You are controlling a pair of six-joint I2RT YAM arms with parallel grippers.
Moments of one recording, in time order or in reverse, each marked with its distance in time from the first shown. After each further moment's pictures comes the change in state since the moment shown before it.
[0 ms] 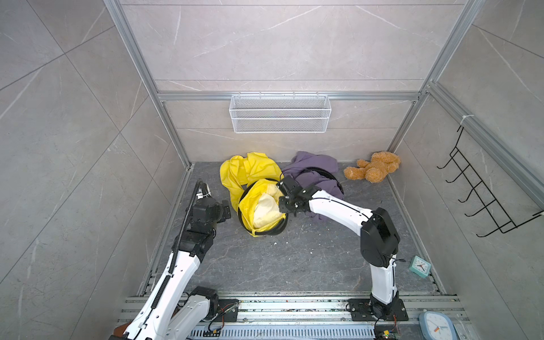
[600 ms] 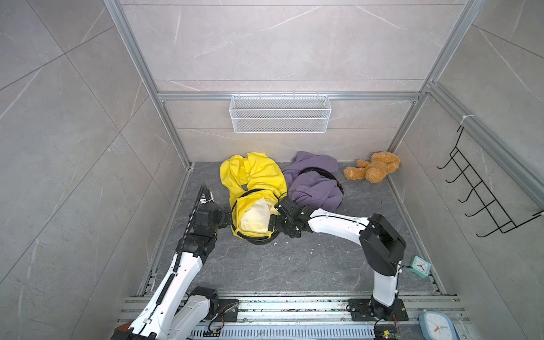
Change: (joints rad) left arm 0.012 0.003 -0.124 0.050 0.059 0.002; right arm 0.104 -0.003 -0.420 0.249 -0.213 0.489
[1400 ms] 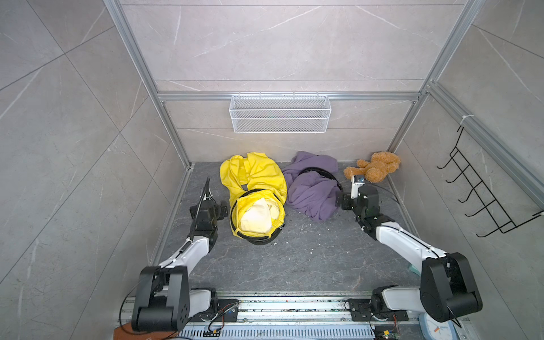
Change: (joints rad) left arm 0.147 0.302 -0.112 0.603 0.054 0.146; right arm -0.611 -0.614 -0.517 0.522 0.135 -0.820
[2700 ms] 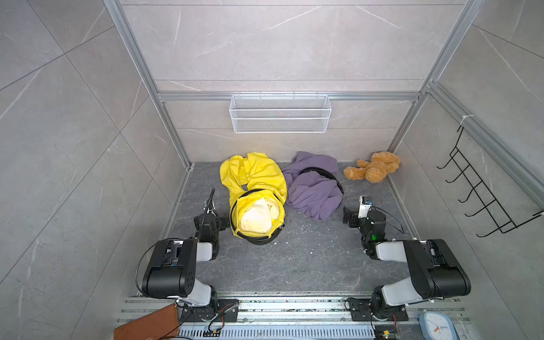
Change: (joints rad) left arm 0.077 0.315 -0.260 0.556 0.121 0.057; right arm -0.207 0.140 -0.513 0.769 -0.076 -0.124
